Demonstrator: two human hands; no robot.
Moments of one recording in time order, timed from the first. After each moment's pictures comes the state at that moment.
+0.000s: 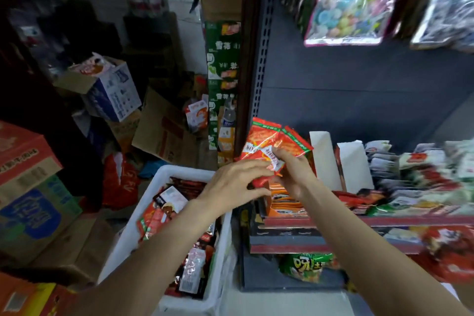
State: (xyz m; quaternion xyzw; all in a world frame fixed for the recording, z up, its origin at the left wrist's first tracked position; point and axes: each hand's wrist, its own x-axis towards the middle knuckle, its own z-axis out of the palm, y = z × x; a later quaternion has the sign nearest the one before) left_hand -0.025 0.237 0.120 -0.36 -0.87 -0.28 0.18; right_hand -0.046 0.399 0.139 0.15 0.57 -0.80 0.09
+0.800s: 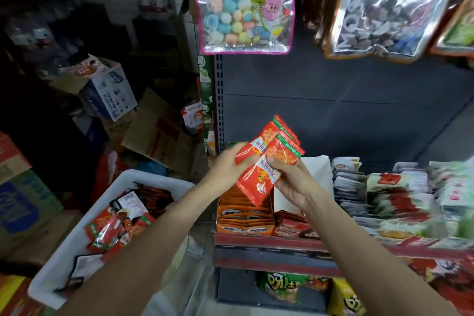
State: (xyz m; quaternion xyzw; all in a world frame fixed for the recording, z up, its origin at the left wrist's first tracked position) left_hand -0.083 0.388 0.149 -0.05 -0.81 -0.58 -0.05; right_hand -0.102 0.551 0.125 0.06 0.45 -0.88 0.16
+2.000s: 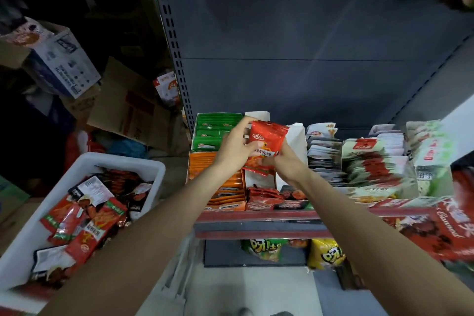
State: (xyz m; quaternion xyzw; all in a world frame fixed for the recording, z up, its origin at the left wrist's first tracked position) left_hand -0.121 0.482 0.107 -0.05 -0.78 -0.62 -0.06; right_hand -0.129 0.621 0.060 0.00 0.73 -0.67 0.15
